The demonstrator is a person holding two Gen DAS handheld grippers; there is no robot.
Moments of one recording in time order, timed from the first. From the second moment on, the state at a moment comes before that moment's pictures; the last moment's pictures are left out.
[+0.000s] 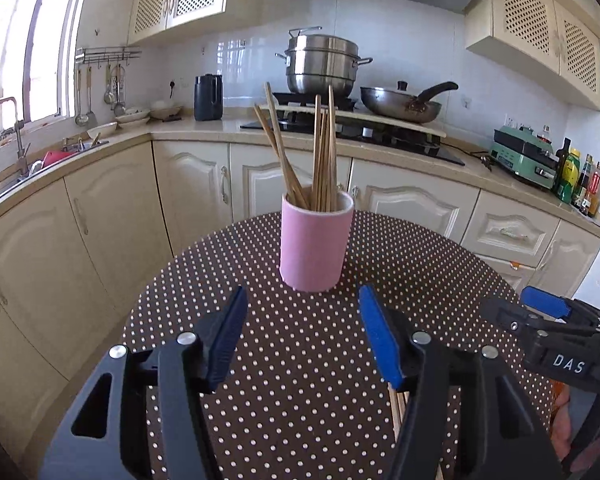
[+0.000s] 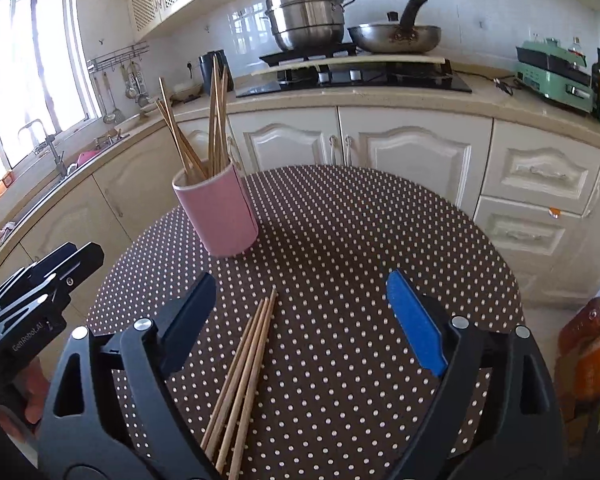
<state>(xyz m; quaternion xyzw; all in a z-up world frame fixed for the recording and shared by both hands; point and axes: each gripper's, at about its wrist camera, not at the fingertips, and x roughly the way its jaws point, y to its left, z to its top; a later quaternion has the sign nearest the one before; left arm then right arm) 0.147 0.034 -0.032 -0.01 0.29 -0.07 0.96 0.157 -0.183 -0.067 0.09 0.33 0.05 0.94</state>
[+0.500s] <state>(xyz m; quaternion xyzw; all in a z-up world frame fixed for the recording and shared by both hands) 0.149 0.029 -0.098 -0.01 0.38 -0.07 0.92 0.169 -0.137 -0.143 0.01 0.45 0.04 0.89</state>
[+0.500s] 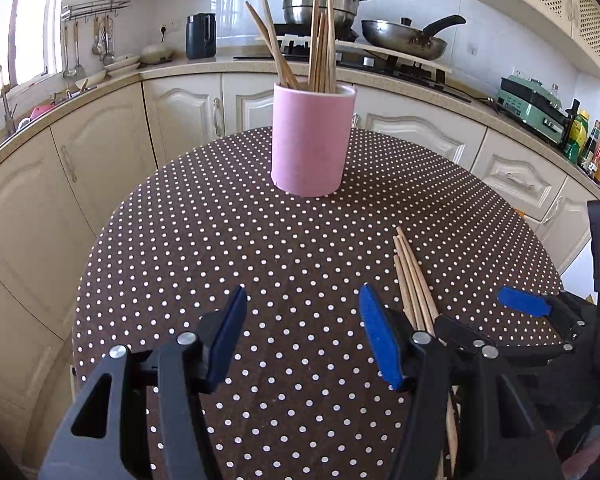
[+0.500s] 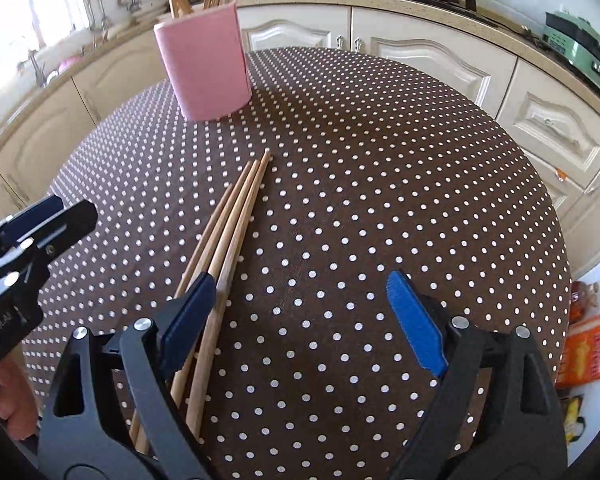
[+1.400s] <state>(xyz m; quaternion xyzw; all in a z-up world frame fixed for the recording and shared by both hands) 0.172 -0.030 -0.121 0.02 0.46 -0.15 0.88 0.152 -0.154 -0.143 0.06 0.42 0.08 0.90</state>
